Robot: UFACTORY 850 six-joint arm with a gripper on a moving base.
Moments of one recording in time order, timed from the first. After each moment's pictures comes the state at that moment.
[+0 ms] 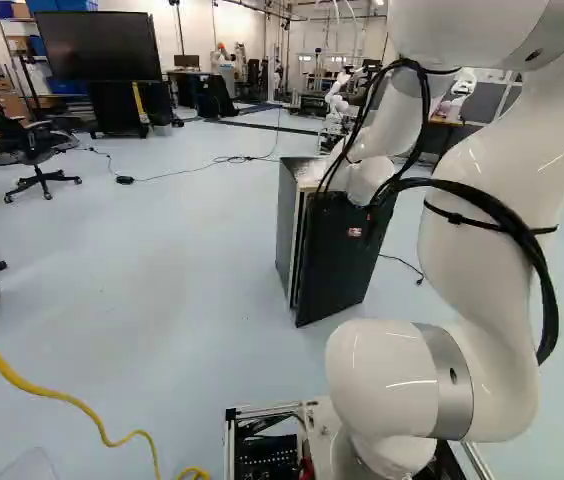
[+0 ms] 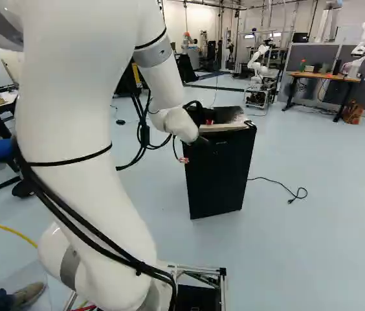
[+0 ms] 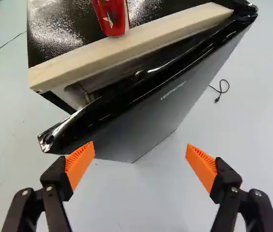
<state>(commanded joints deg) -14.1 -13.9 -41.3 4.7 17.4 1.8</state>
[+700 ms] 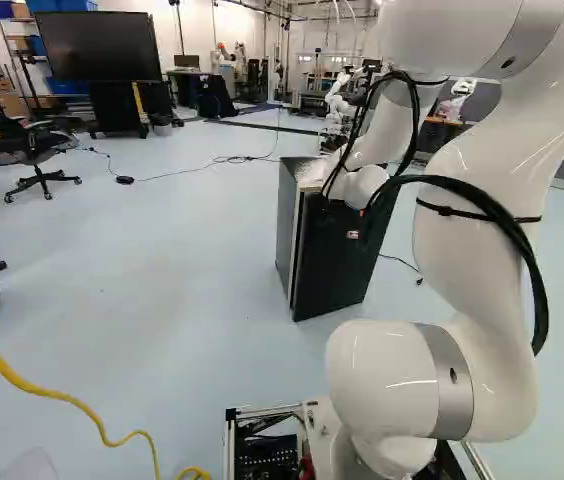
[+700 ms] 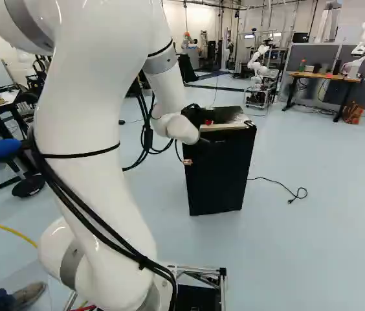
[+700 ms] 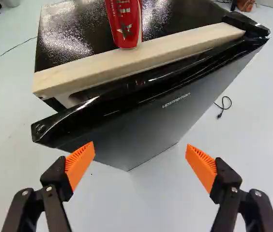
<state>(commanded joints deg) -13.9 -17.3 -42.2 1.6 23.7 1.8</state>
